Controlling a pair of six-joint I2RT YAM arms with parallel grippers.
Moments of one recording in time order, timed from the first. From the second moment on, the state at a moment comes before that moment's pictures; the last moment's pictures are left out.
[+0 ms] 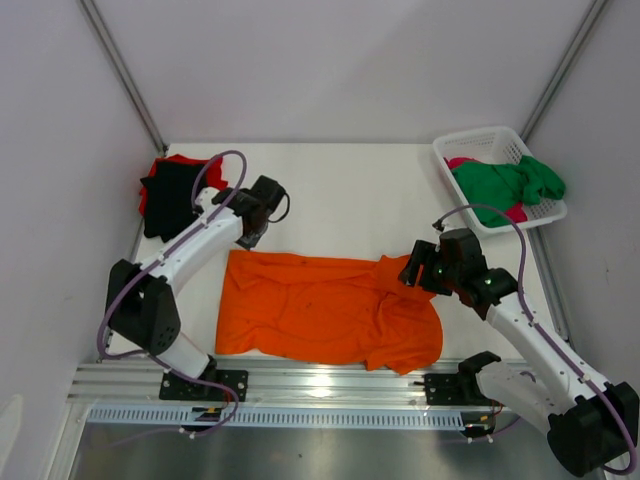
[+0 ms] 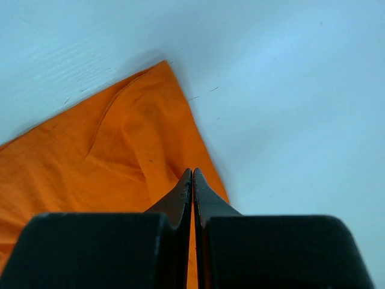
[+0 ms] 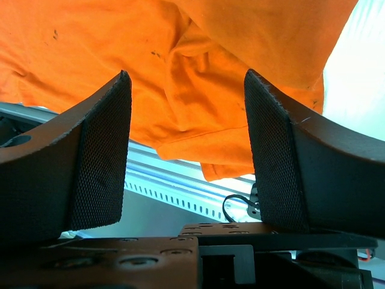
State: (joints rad) left arm -0.48 1.56 1.29 -1.07 -0.64 -1.57; right arm 0.41 0.93 0.72 -0.59 -0.06 0.59
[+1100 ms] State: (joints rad) left arm -0.40 1.63 0.99 -1.01 -0.39 -1.70; right arm 0.41 0.90 0.71 -0.58 -0.05 0.59
